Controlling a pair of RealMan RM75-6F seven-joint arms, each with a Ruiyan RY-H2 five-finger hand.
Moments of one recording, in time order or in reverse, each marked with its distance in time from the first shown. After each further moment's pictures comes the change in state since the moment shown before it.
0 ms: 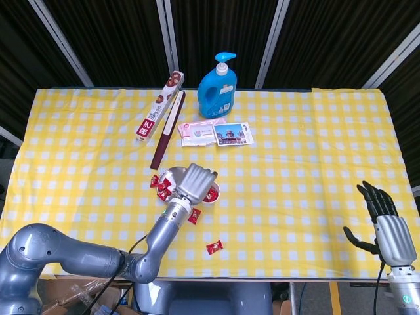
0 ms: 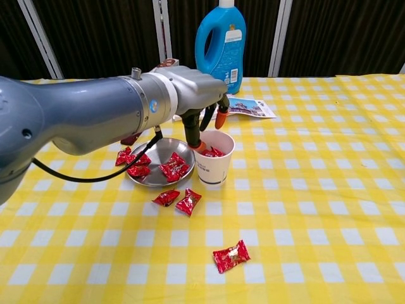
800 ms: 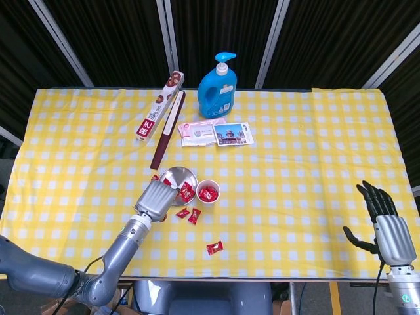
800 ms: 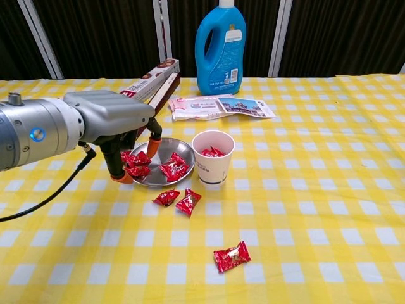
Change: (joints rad) left arm 0.207 0.187 0.202 -0.276 0.119 0.106 -0.101; right arm 0.000 -0.006 0.002 0.001 0.001 0.003 -0.013
